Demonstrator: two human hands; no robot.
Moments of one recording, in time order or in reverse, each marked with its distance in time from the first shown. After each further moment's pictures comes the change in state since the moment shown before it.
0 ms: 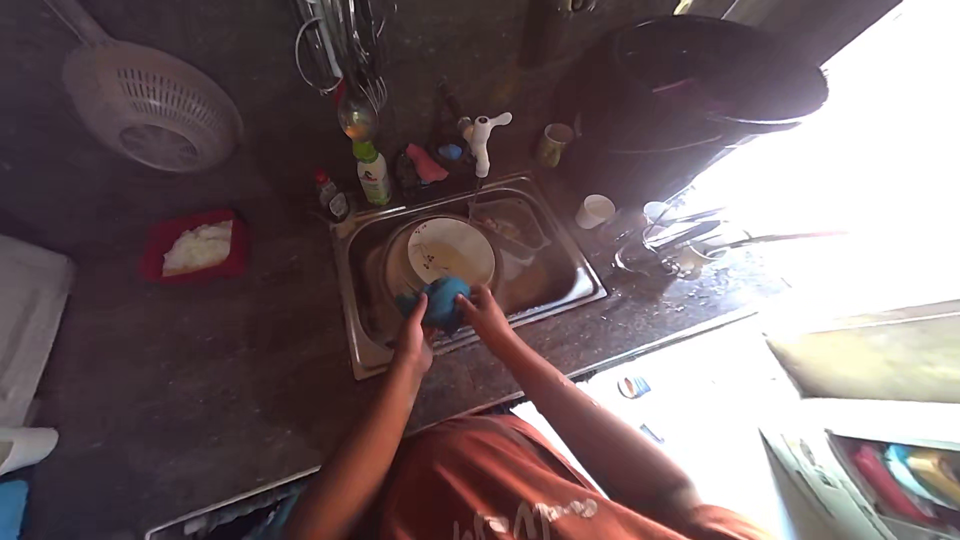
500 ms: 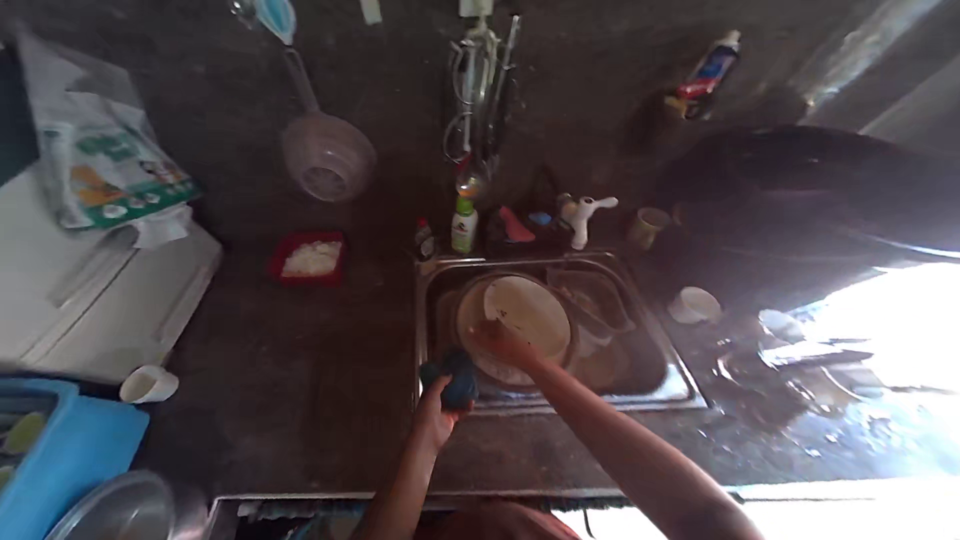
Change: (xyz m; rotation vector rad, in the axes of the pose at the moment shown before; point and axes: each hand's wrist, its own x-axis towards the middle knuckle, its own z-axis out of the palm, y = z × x) left_hand -0.030 0.019 -0.086 -0.271 0.166 -0.093; right_hand 0.052 -0.069 0.072 -0.608 -0.430 -0.155
